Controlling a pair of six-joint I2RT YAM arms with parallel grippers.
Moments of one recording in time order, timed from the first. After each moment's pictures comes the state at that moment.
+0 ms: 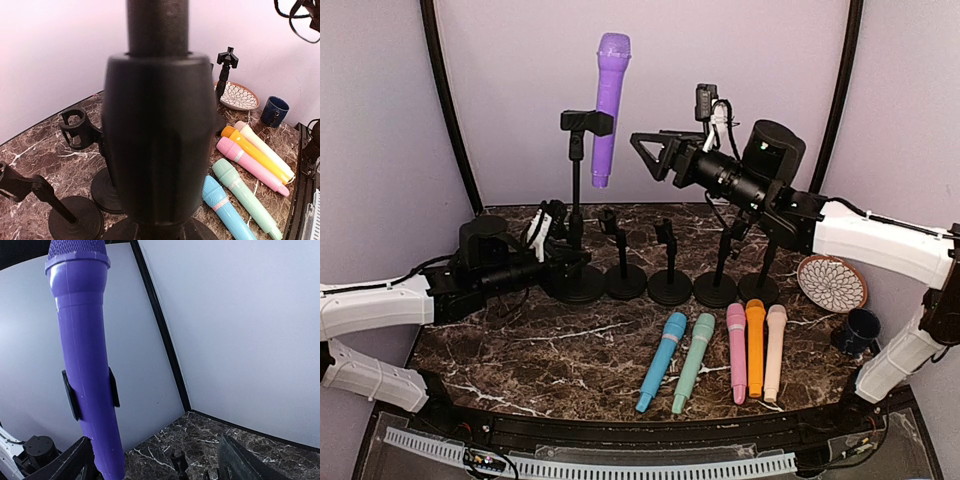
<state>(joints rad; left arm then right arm) -0.77 1.14 0.69 0.19 0.11 -0.07 0.88 1.50 1.32 0.39 -0.08 0.31</state>
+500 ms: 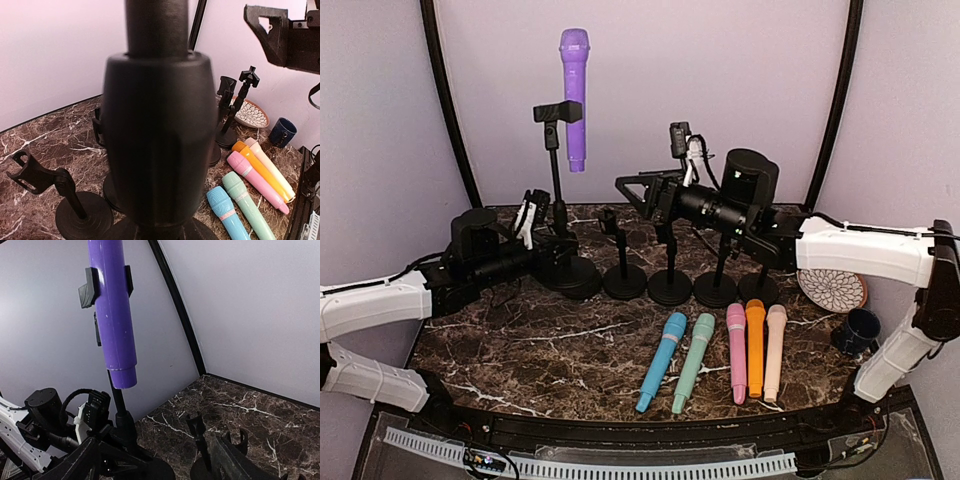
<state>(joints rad) -0.67 1.13 0.69 0.20 0.14 -0.16 0.91 1.55 1.22 0.40 -0.16 0.37</state>
